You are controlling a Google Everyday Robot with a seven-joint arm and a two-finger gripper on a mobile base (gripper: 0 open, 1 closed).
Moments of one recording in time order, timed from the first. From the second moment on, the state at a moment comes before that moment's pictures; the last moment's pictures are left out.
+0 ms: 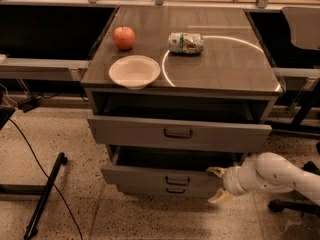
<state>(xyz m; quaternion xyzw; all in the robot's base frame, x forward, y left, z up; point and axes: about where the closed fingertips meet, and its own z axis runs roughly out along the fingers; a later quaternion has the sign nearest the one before) 0.501 -0.211 0.428 -0.66 0.67 0.14 0.30</state>
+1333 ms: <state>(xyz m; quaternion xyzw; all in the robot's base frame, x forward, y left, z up) 0.469 -0.207 0.440 -0.67 0.64 0.16 0.32</state>
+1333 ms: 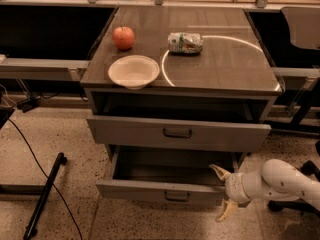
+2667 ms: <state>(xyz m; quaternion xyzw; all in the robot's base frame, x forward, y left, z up) 0.393 -0.217 0.439 -0.70 0.65 0.17 0.22</state>
